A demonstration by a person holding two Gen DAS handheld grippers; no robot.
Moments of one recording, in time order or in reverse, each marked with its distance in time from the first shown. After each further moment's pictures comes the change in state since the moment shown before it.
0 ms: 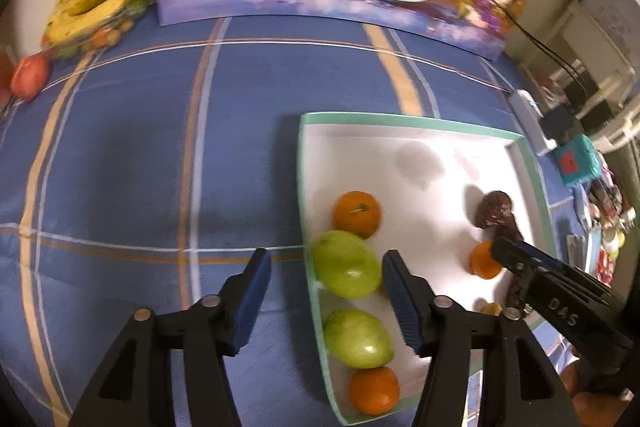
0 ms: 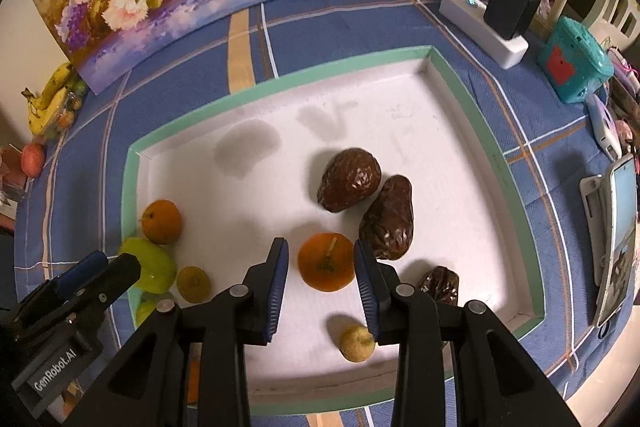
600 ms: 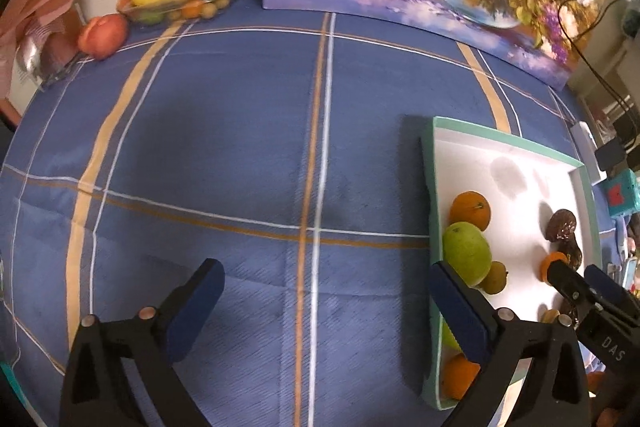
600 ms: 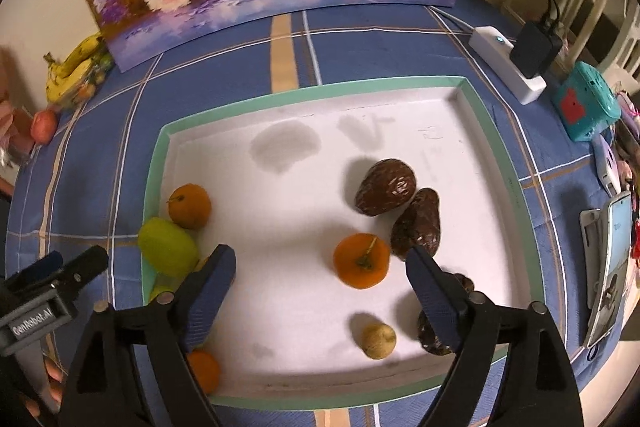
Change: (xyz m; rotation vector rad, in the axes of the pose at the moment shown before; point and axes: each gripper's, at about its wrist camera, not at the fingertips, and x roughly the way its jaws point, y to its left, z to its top) left arm -0.014 0.067 -0.023 -0.121 -0.039 0.149; right arm -0.007 0.031 -0.015 -0.125 -0.051 -0.007
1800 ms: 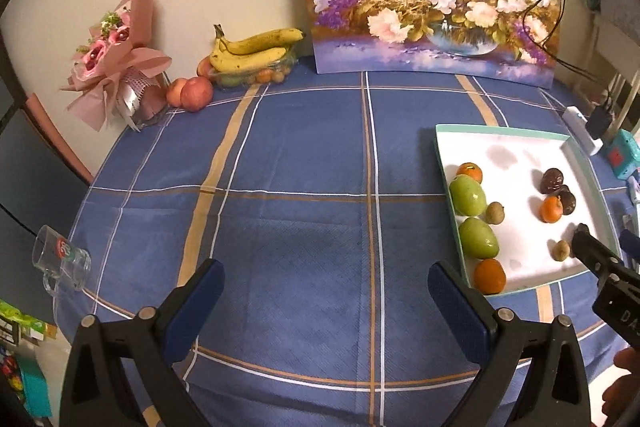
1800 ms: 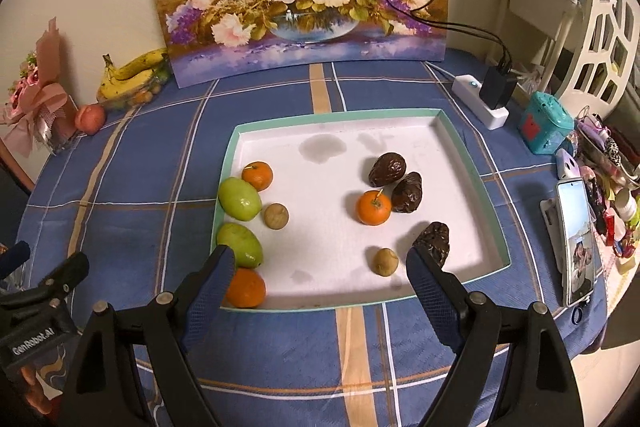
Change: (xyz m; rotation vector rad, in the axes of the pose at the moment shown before) left arm -0.119 0.006 -0.081 0.107 -0.229 0.195; right arm -0.099 0.028 -0.077 -0.056 -0.209 0.006
